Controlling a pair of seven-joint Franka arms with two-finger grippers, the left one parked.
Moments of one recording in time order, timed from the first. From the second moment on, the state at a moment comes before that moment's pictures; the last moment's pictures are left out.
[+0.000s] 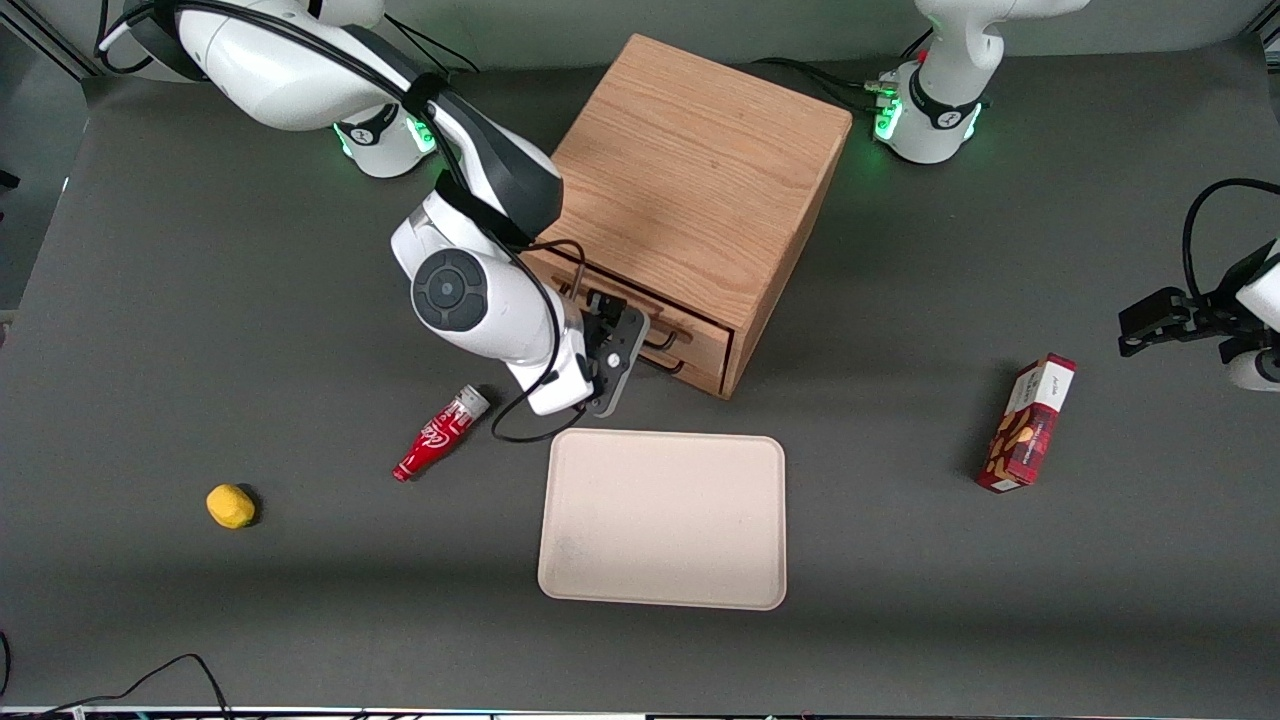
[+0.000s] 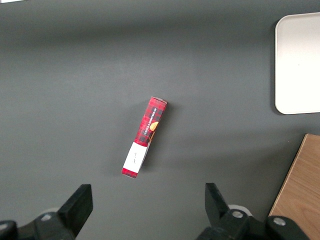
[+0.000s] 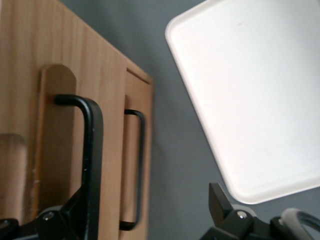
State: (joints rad) arm 0.19 0.64 0.53 -1.40 -0.02 2.01 -0.47
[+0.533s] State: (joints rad) arm 0.17 0.72 0.46 -1.24 -0.06 2.02 -0.53
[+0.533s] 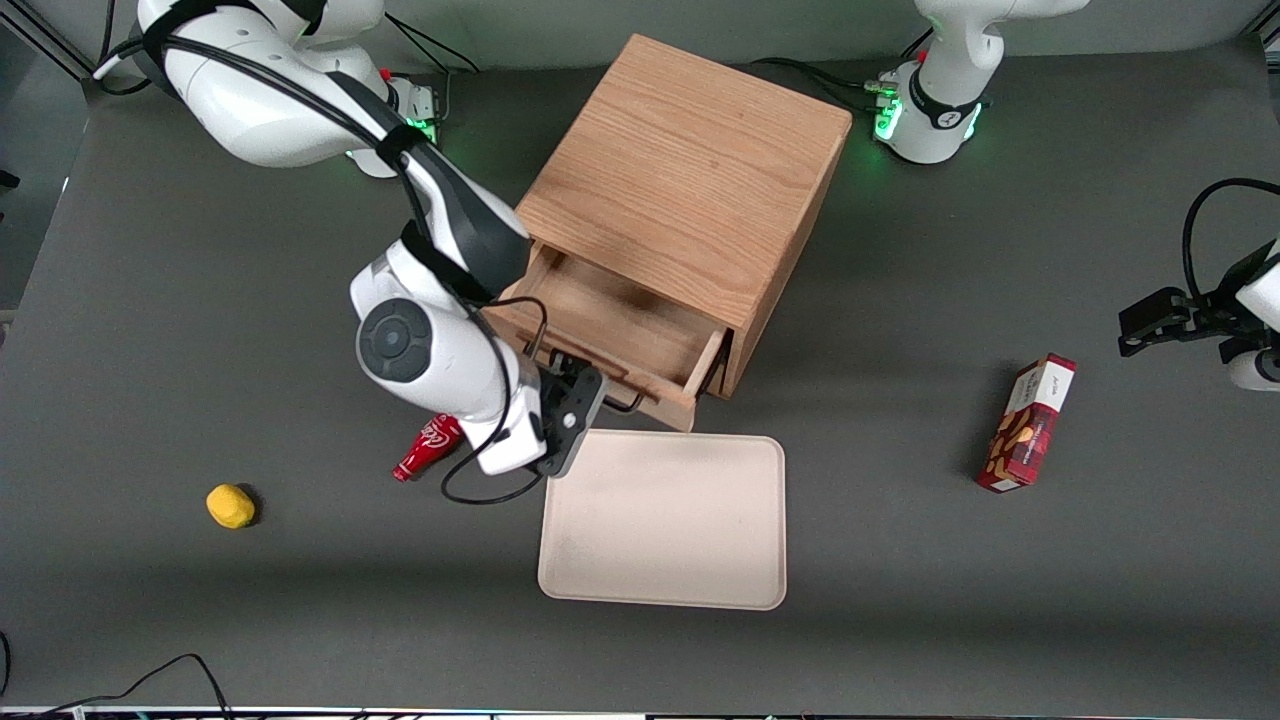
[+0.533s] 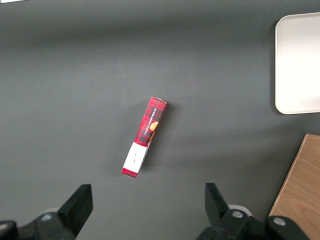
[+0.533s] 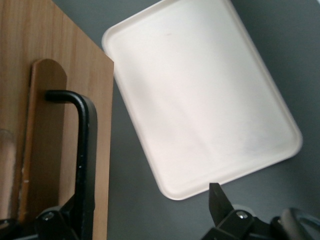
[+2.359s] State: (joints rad) arm 0.16 0.71 0.35 -1.08 0.00 2.09 -0.48
